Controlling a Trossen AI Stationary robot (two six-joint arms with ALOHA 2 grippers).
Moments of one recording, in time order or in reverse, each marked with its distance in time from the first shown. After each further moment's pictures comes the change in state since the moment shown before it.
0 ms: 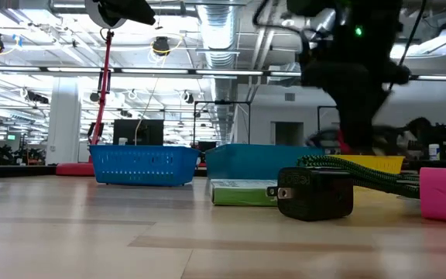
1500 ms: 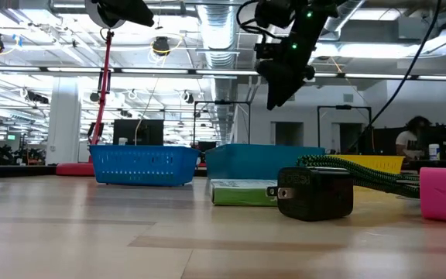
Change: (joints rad) left arm 0.000 0.000 0.000 -0.014 0.000 0.000; right arm -0.579 -0.148 0.076 0.377 0.060 -1.057
